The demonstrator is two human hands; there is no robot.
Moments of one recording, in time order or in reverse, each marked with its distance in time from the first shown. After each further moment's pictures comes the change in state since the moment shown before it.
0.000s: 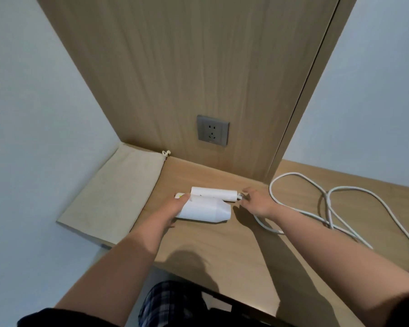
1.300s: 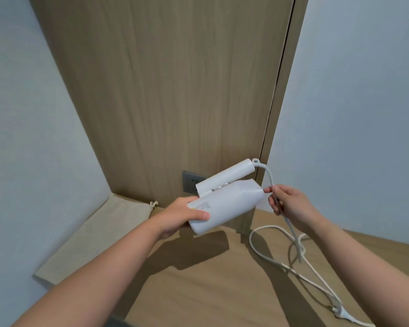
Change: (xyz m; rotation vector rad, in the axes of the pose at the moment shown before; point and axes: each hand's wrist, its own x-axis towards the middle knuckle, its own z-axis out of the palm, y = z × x) left_hand -0.104 0.109 -0.013 -0.089 -0.482 0.608; right_hand -0.087 0.015 -0.148 0.846 0.401 -0.280
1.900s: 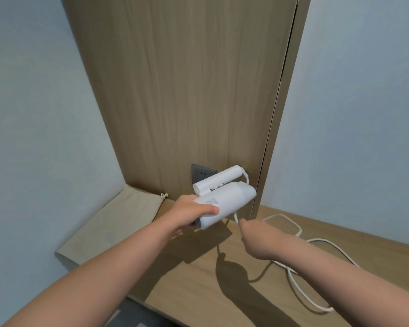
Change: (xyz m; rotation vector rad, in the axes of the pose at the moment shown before) left_hand -0.026 -0.007 0.028 0.071 0.356 -0.123; right_hand -0.079 0.002 0.077 -1.318 -0.491 -0.142
